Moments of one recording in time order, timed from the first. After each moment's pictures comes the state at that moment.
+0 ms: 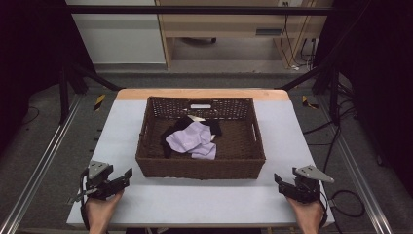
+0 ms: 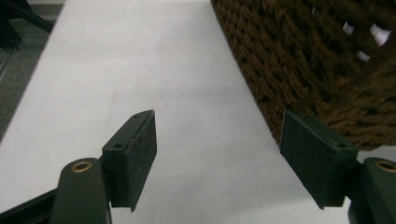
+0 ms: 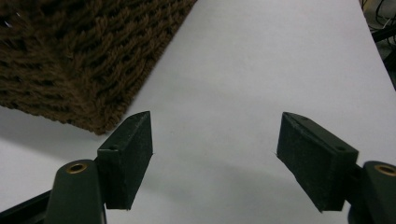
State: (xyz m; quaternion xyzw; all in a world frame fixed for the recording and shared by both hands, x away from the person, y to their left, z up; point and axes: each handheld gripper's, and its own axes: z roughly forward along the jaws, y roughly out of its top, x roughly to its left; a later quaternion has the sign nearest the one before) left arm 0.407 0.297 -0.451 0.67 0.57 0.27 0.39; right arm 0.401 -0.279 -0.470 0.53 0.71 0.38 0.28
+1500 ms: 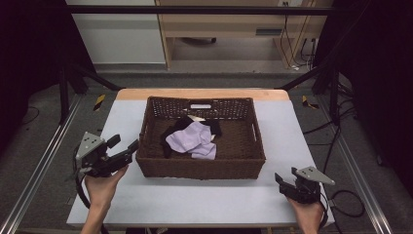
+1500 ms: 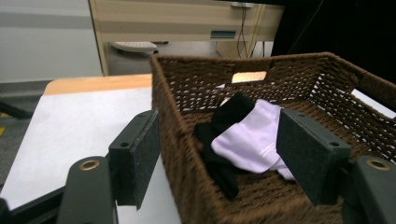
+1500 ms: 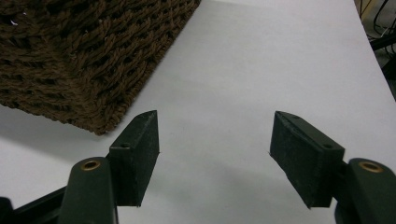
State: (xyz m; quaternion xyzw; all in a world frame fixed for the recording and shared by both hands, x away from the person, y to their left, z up) left arm 0.423 0.259 -0.349 0.66 0.48 0.29 0.50; right arm 0.398 -0.280 -0.472 0.52 0.70 0.39 0.29
